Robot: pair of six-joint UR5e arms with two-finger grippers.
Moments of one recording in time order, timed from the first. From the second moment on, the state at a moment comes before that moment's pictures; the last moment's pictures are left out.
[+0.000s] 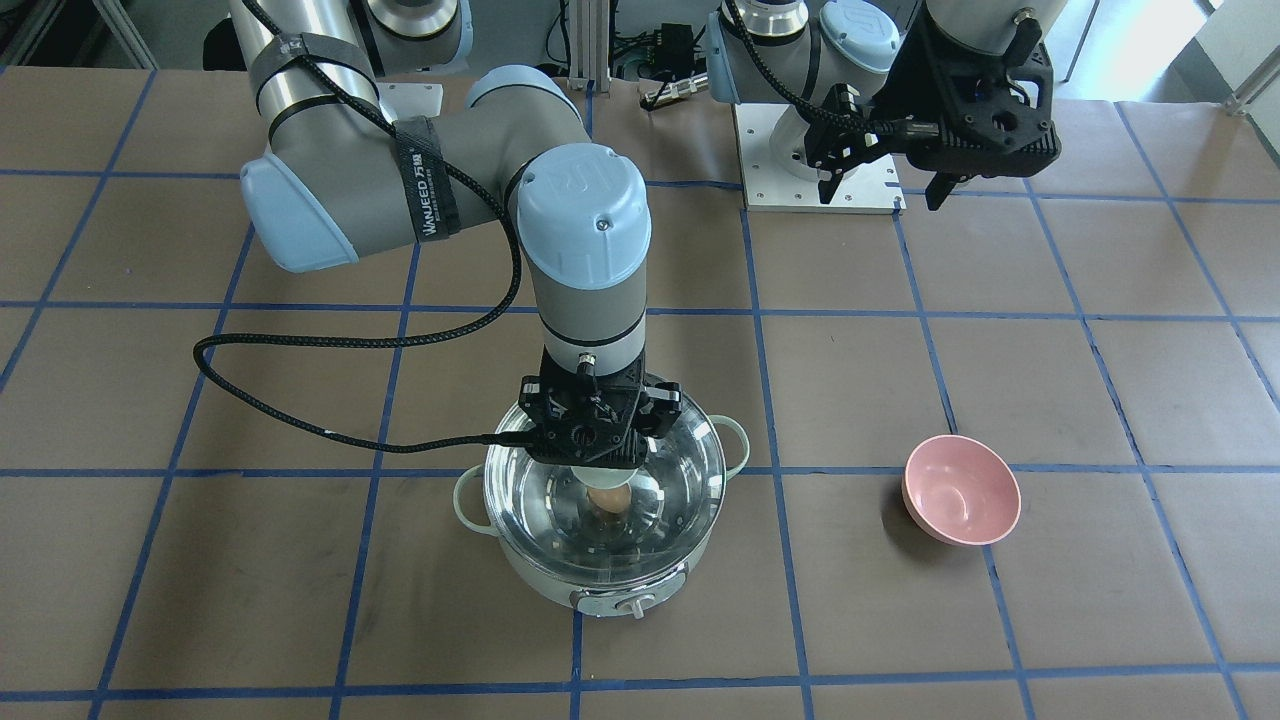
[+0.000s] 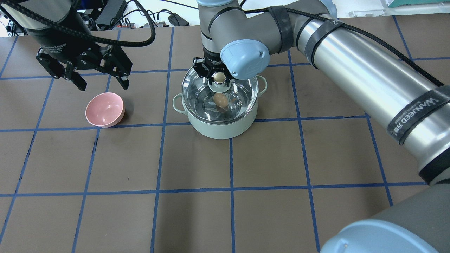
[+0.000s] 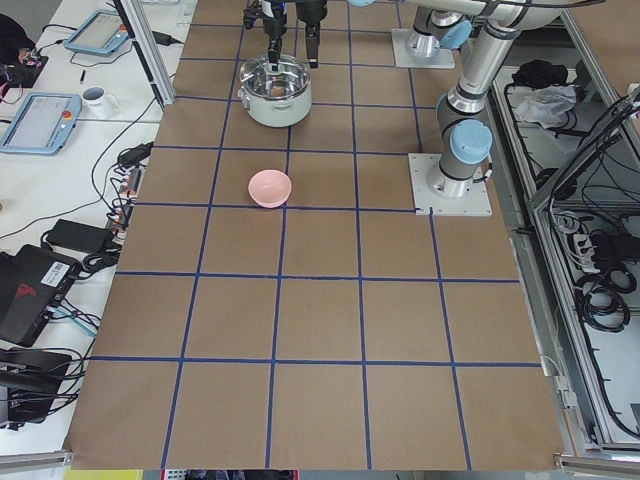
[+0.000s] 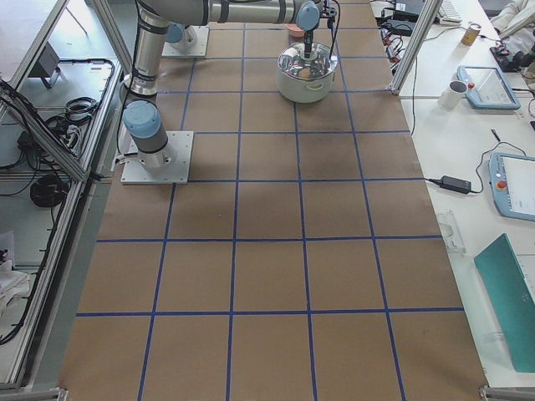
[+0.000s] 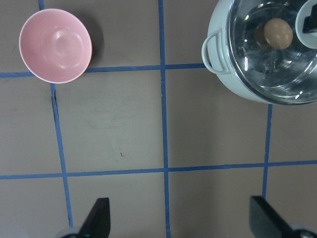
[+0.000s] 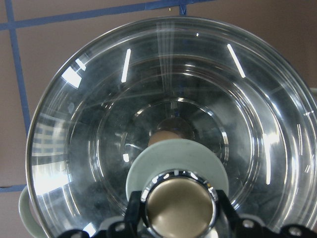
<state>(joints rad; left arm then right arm) -1.55 -1.54 -1.45 -1.78 1.56 0.04 1.96 -1.09 1.33 -1.89 -1.54 0.49</state>
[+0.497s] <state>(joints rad) -1.56 -1.54 -1.45 -1.76 1.55 0.04 1.96 -1.09 1.33 -1.88 -1.54 0.49</state>
